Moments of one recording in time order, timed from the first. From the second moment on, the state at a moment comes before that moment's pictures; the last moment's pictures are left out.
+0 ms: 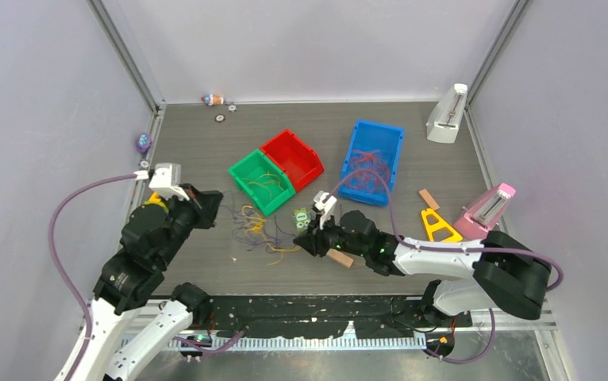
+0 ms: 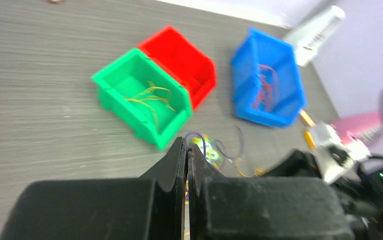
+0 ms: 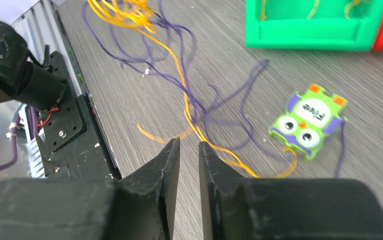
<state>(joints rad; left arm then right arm) -0.52 0.50 0.90 -0.59 -0.12 -0.46 1.02 1.33 0.51 0.54 -0.12 0.31</state>
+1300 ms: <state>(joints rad) -0.51 0.61 0.83 -0.37 0.25 -0.30 0.96 1.01 0.44 0.31 -0.03 0.27</state>
